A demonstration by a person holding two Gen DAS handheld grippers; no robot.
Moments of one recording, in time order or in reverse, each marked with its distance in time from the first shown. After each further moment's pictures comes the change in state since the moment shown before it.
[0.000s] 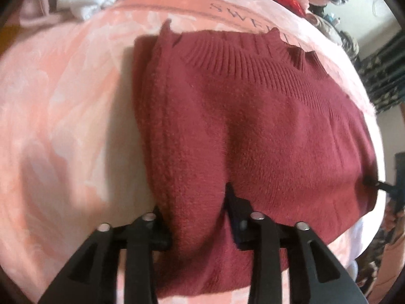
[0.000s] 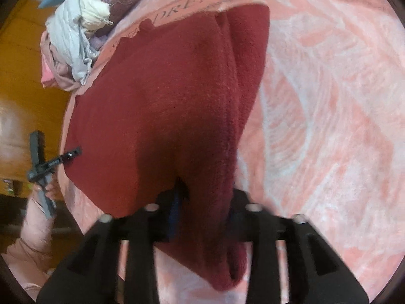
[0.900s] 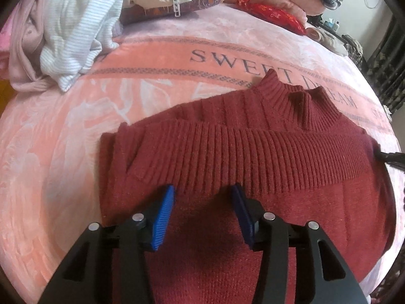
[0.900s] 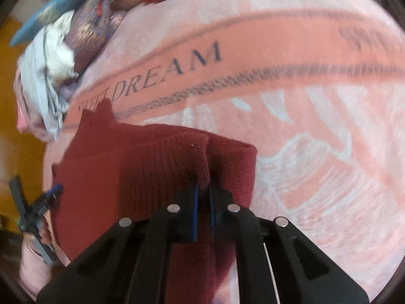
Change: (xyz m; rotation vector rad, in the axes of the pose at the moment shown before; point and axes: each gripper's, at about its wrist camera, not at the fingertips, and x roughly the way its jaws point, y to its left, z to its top) left arm 0.024 -0.051 0.073 0.074 -0.183 0.123; right arm 0.030 -0.036 0.117 0.165 -0.132 -0.027
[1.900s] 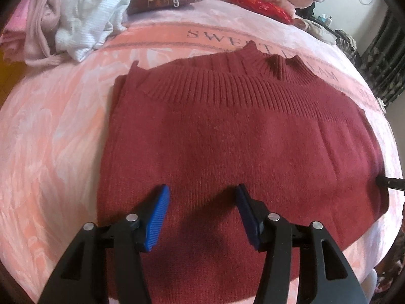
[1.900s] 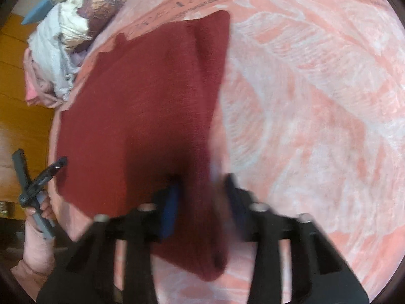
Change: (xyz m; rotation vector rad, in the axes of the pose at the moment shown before) left arm -0.043 -0.007 -0.082 0.000 0.022 -0.027; right arm -0.040 0.005 -0.133 -0.027 0.129 0.046
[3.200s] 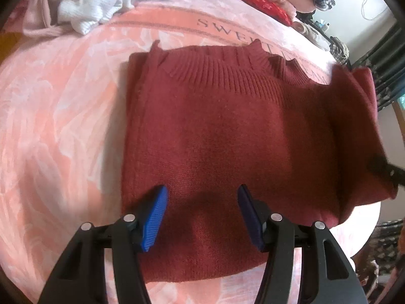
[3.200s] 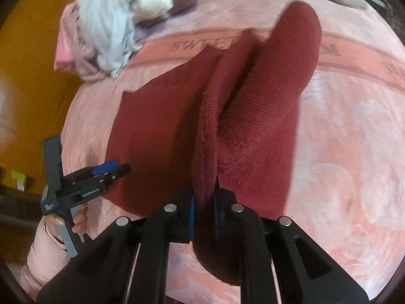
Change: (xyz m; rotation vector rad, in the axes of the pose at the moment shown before) left arm -0.010 0.044 -0.005 -0.076 0.082 -0.151; right arm 0.031 0.233 -0.004 -0.256 -0.019 -0.083
